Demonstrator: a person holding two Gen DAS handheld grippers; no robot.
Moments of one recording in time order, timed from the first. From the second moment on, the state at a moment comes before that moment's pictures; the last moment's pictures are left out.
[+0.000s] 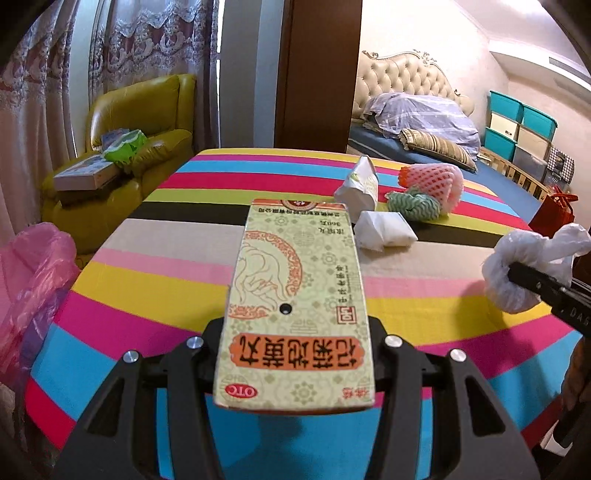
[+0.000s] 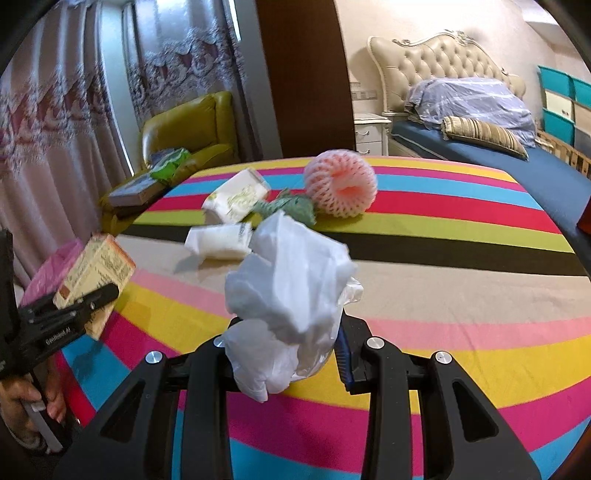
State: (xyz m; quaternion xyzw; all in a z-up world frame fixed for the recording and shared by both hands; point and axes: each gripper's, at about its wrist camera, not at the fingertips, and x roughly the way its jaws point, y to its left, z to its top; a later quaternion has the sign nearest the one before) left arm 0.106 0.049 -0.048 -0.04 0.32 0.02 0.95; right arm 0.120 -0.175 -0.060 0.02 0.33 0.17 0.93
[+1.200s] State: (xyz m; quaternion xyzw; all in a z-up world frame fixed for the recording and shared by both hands) left arm 0.022 0.089 -0.044 0.00 0.24 0.05 0.97; right arm 0.057 -0.060 -0.044 -0.14 0.27 0.26 0.92
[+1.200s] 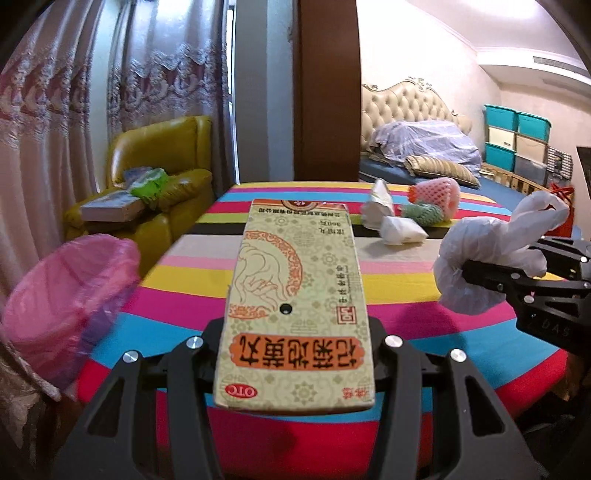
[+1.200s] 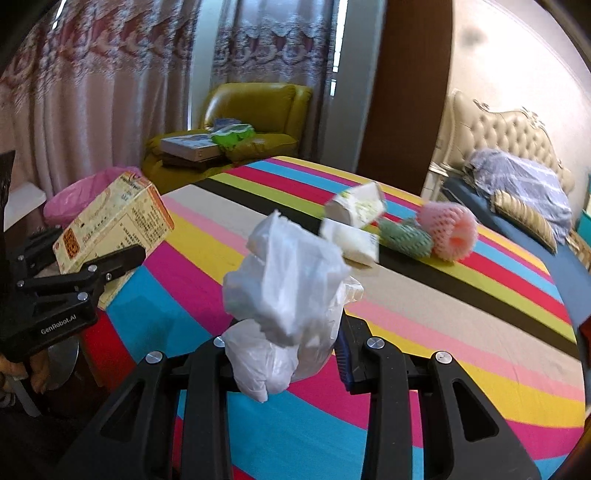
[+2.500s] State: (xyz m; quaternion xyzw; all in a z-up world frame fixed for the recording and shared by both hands) left arm -0.040 0.363 0.008 -0.08 0.22 0.29 0.93; right arm 0.101 0.264 0.028 -0.20 0.24 0.50 0.81
